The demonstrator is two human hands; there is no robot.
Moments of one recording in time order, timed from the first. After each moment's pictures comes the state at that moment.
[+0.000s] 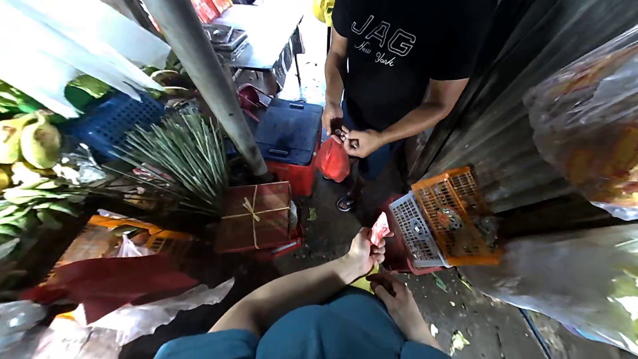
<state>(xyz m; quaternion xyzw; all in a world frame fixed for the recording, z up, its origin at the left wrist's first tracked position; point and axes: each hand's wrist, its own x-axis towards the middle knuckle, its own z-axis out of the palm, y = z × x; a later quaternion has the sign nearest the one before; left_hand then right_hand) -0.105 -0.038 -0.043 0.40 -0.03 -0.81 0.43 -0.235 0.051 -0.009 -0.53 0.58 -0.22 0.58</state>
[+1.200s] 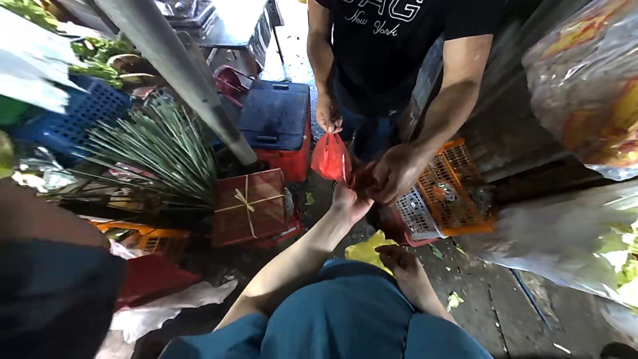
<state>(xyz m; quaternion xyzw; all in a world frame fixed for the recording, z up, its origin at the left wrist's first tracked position) -0.074 -0.092 0.024 0.20 0.03 -0.76 0.62 -0.246 0.039 -0.001 -0.52 0.59 -0.27 0.55</state>
